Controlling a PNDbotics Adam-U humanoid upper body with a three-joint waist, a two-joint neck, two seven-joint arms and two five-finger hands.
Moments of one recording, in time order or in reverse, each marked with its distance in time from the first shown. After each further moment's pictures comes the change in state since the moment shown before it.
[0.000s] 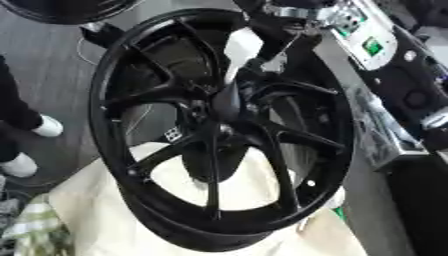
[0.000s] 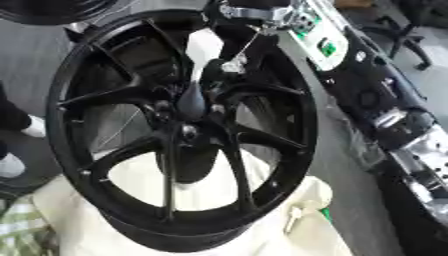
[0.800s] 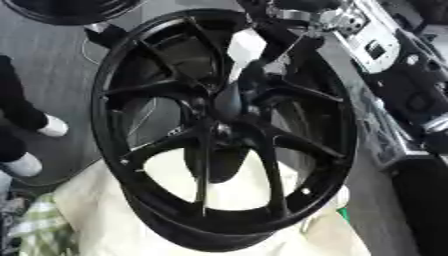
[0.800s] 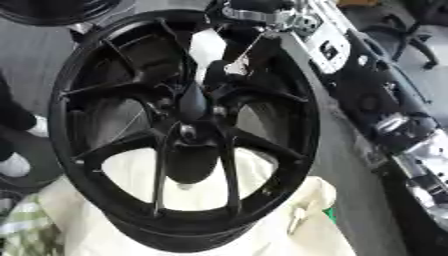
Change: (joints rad) left arm 0.000 0.000 0.001 0.000 0.001 -0.004 0.004; right arm 0.005 0.031 -0.006 -0.016 0.083 -0.028 -0.028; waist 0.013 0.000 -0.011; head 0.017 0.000
